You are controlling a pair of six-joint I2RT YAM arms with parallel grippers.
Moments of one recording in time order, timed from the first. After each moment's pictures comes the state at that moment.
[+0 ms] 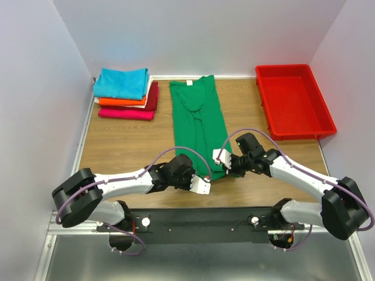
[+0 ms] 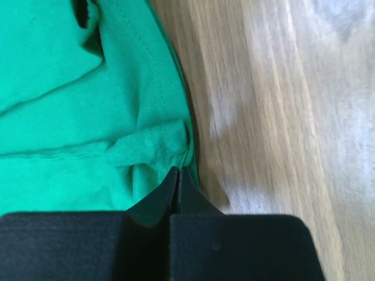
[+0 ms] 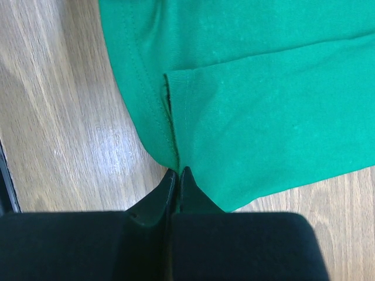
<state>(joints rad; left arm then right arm) -1.03 1.32 0.57 -0.08 0.18 0.80 0.59 1.21 0.64 -0.44 -0.44 -0.80</state>
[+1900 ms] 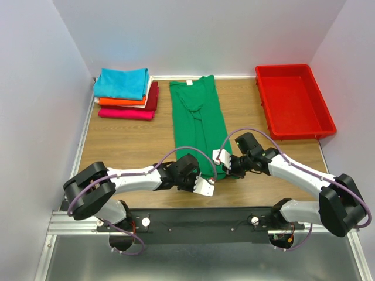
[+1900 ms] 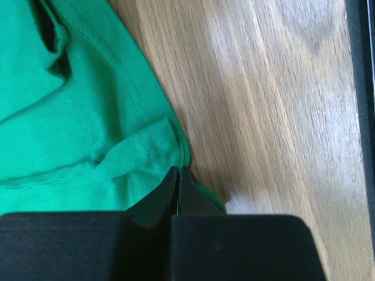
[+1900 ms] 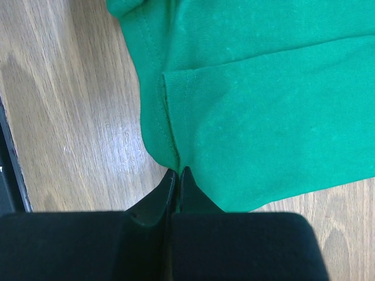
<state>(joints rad) -1.04 1.43 0.63 -0.13 0.23 0.81 0.59 1.24 0.65 -0.47 -0.47 -0.81</state>
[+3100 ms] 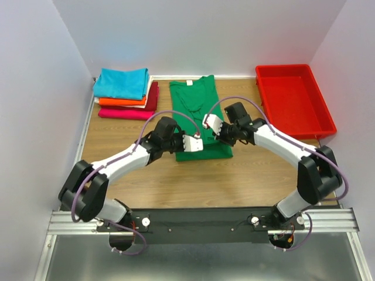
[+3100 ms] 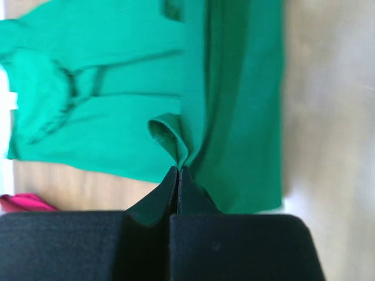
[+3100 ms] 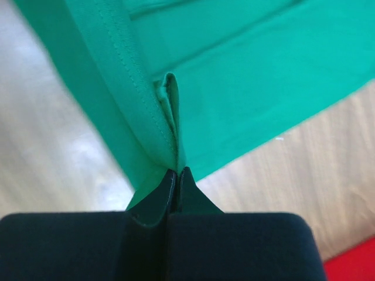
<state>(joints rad) -0.65 1.37 0.79 -0.09 0.29 0.92 0.54 1.54 1.07 -0.48 -0.24 -0.72</state>
